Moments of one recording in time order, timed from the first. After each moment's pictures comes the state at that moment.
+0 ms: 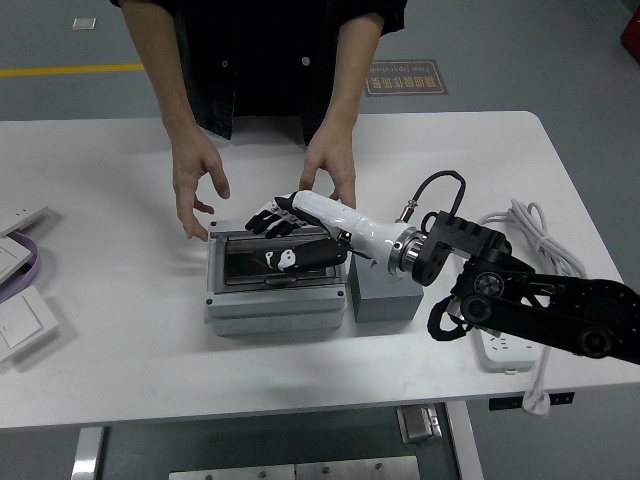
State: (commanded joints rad) left arm -0.08 0.28 -0.38 -0.30 0.26 0.11 0.08; right arm 0.85 -0.44 0.32 1.60 -0.99 -0.20 -0.16
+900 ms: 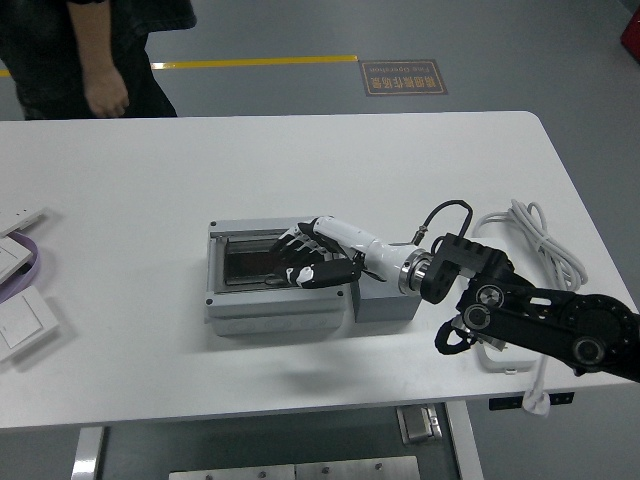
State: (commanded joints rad) left arm -0.09 0.28 -0.41 -0.30 0.28 0.11 0.08; right arm 0.76 -0.45 0.33 1.55 -0.98 -0.17 -0.17
